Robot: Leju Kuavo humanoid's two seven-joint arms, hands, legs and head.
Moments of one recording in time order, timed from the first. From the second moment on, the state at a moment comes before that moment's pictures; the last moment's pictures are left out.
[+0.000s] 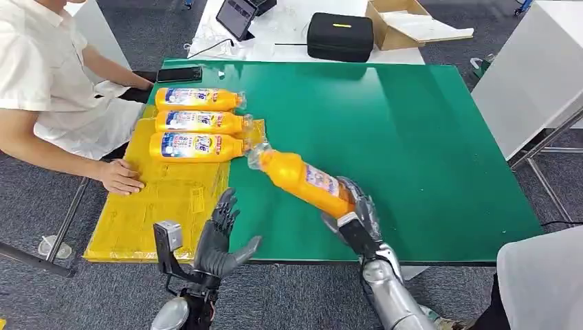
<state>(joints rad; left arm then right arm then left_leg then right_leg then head) -0.05 -0.17 -0.52 -1.19 0.34 0.00 -0.54 -0.29 0.07 0.20 -0.84 0.37 -0.32 -0.70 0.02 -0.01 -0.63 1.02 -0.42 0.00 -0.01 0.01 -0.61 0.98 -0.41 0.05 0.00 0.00</state>
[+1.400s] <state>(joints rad) -0.17 -0.25 -0.44 -1.07 0.46 -0.26 -0.66 -0.29 0.12 0.48 -0.95 0.25 -0.22 -0.70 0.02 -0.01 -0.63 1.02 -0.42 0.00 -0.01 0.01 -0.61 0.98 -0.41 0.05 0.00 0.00</state>
